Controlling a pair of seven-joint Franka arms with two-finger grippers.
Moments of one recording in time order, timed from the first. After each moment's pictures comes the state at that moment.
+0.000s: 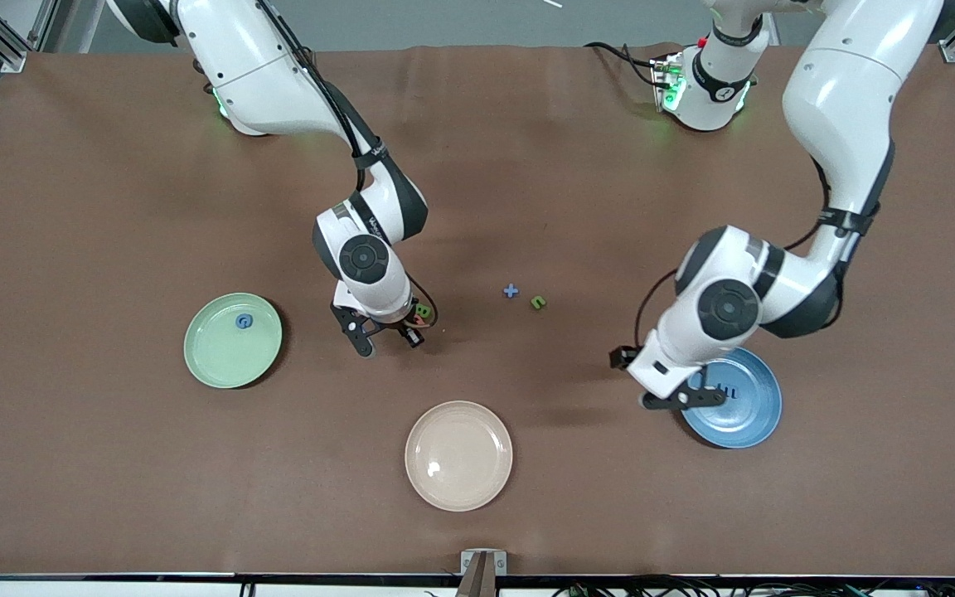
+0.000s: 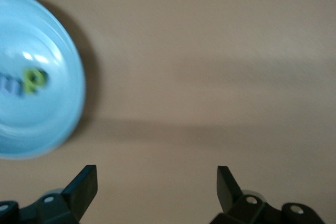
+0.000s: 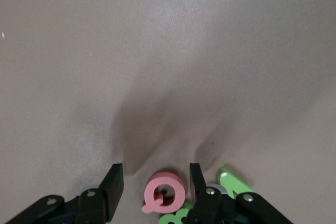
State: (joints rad) left arm 0.01 0.65 -0.50 -1.58 0.31 2.10 -0.66; right arm 0.64 0.69 -0.05 -1.73 0.07 2.42 1.52
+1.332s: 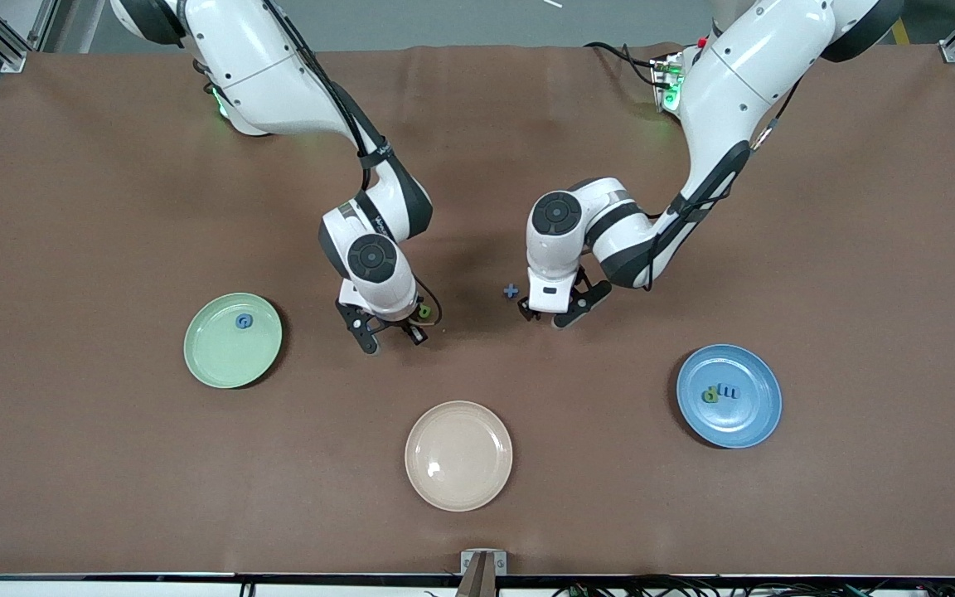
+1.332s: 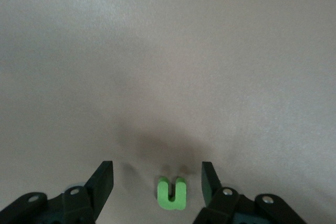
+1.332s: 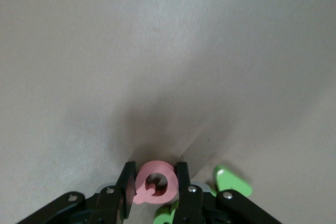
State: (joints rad) left arm -0.18 0.70 -0.55 -1.84 0.63 2.37 -1.74; right arm 0.65 0.70 -0.07 -1.72 0.07 2.38 1.50
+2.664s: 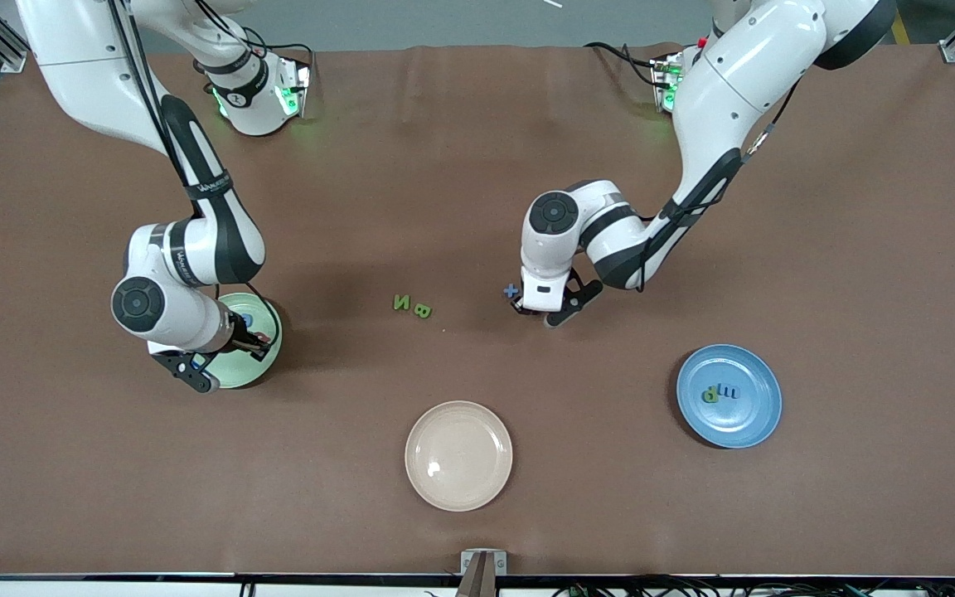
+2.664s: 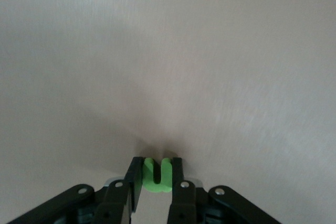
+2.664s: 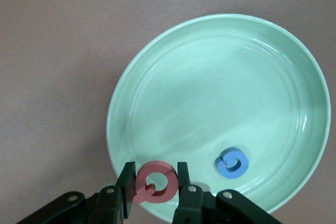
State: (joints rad) left arm -0.17 0.73 -0.55 -1.83 0.63 2.43 -1.74; right arm 0.21 0.50 -0.08 -1.93 0.07 2.32 0.66
